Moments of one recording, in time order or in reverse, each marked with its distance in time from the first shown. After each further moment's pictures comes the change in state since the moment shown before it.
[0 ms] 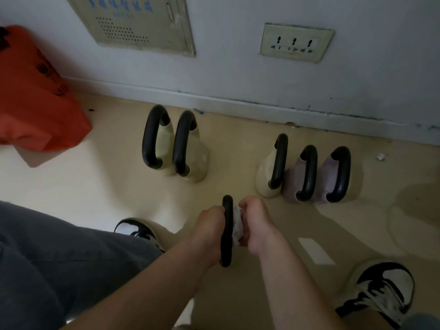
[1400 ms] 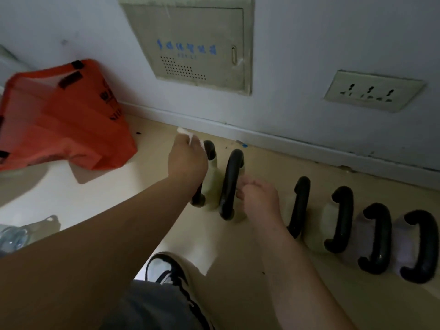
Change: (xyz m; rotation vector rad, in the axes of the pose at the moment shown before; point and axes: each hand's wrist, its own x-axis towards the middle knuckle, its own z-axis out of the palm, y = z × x) left_hand -0.001 0.239 -0.039 0.697 0.722 1.046; right_hand 0.005 -0.103 0.139 -0.166 0.118 -0.507
